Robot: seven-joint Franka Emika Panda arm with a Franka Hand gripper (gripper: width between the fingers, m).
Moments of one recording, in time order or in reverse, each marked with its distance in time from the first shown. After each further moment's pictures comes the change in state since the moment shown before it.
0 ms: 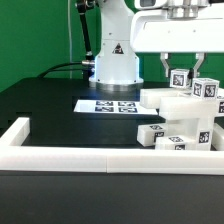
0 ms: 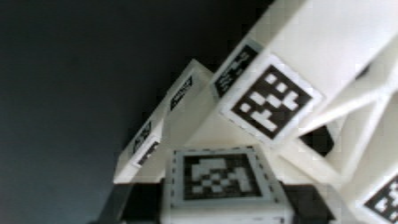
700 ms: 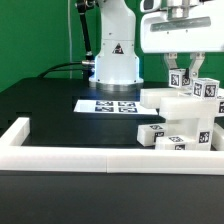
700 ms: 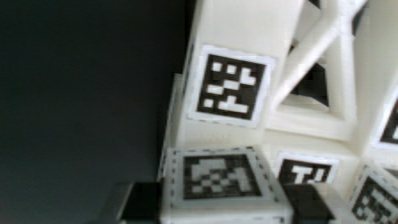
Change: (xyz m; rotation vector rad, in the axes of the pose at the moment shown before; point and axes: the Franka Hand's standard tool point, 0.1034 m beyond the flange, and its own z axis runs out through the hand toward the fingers) arm 0.000 -0.001 0.000 0.018 -0.015 0.419
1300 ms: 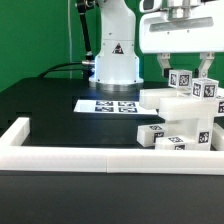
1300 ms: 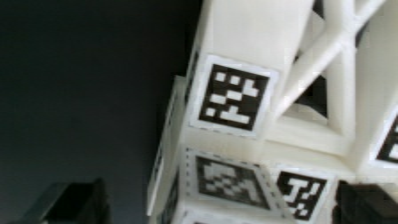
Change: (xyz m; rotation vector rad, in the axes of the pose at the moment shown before) arm -0.003 -0.001 0.000 -0.002 -0.001 -0.213
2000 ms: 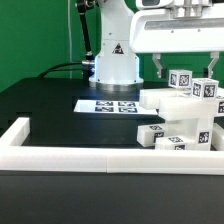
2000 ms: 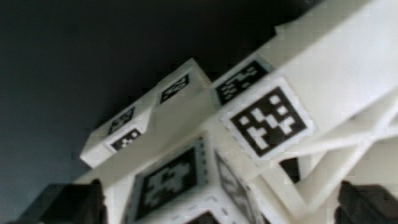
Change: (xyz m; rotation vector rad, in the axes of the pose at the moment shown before) arm 0.000 0.000 -0.001 -0.005 0.003 -0.616
